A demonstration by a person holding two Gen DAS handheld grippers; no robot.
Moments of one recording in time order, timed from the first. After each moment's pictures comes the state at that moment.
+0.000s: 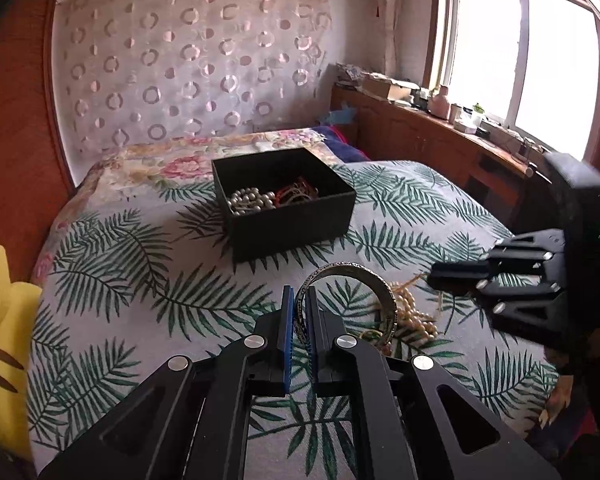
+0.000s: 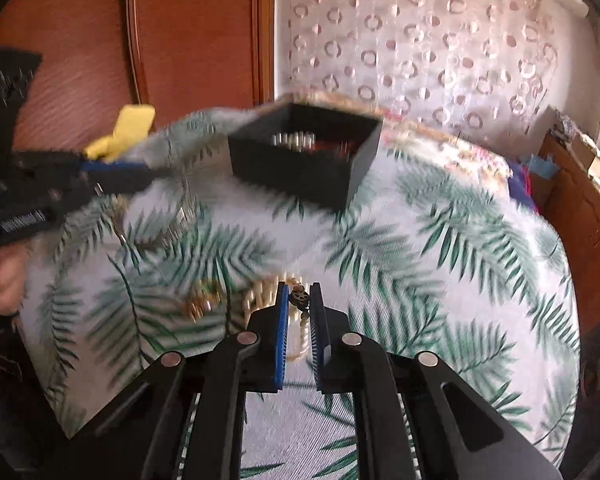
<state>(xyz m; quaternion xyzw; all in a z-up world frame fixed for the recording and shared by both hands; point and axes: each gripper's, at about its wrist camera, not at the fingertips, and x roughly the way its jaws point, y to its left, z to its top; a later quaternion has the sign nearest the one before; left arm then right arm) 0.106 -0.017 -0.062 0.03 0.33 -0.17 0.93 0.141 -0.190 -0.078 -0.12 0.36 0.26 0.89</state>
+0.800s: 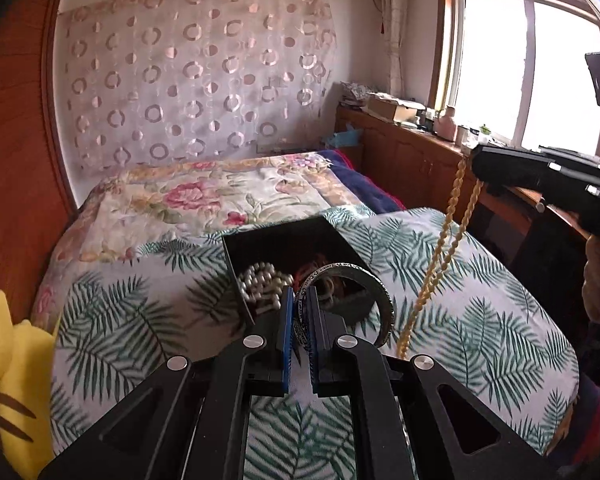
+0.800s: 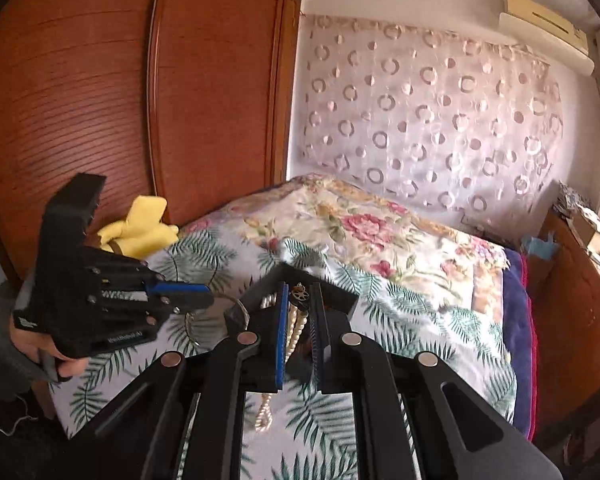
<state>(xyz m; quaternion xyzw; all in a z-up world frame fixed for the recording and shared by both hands) 0.177 -0.015 -0.016 0.02 0.31 -0.16 0.94 0.197 -0.185 0.067 -0.12 0.25 0.31 0.91</state>
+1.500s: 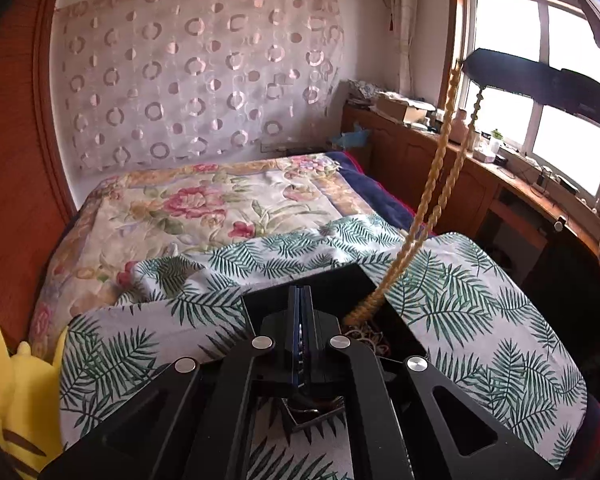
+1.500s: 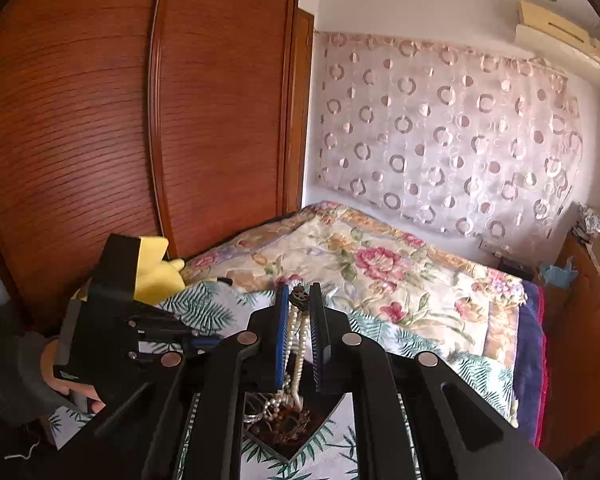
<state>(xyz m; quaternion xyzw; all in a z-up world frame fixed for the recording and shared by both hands) 0.253 -0.007 -0.006 0.02 0.32 -0.16 0.93 0.278 -0.161 0.114 -0.11 0.23 0.34 0.90</state>
